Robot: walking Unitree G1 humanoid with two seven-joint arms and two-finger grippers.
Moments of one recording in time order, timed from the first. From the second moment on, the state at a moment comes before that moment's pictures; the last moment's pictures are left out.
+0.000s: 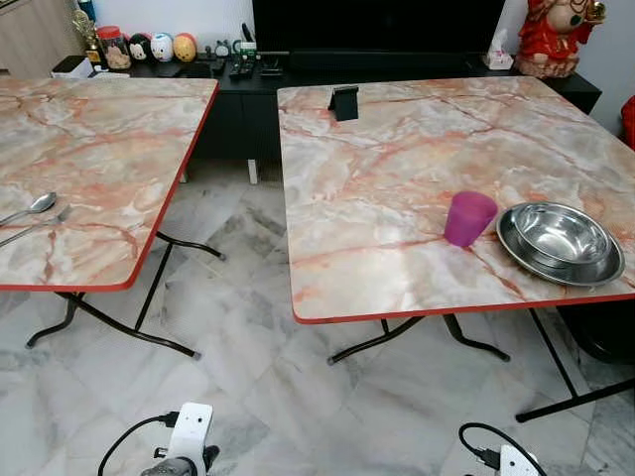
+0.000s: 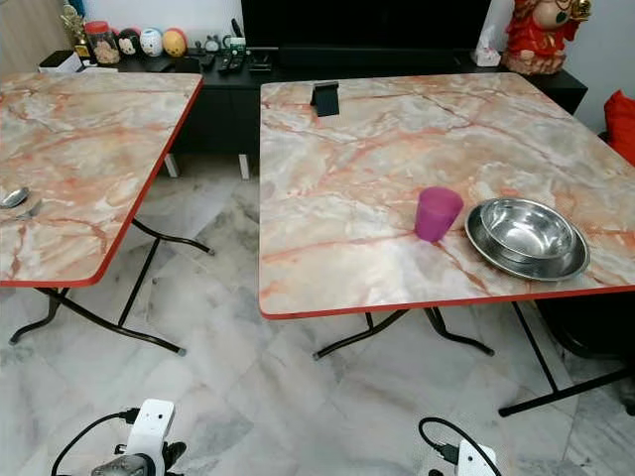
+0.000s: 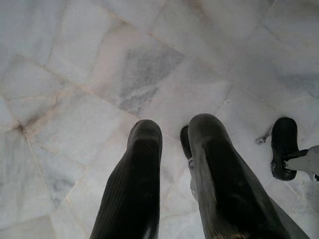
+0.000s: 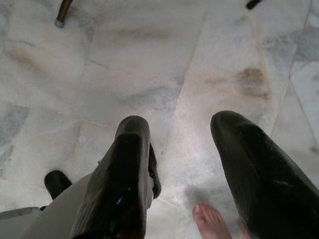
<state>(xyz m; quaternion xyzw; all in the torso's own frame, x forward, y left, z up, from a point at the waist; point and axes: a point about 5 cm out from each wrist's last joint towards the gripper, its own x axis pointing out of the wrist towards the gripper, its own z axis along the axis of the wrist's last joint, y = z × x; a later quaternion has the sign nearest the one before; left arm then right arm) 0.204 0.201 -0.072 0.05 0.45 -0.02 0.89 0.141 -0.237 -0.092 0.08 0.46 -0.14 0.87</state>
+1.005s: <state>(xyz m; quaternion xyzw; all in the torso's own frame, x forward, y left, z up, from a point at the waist) 0.195 0.216 -0.074 0.03 0.46 0.04 0.89 0.135 -0.225 -0.095 0.04 0.47 -0.07 0.88</state>
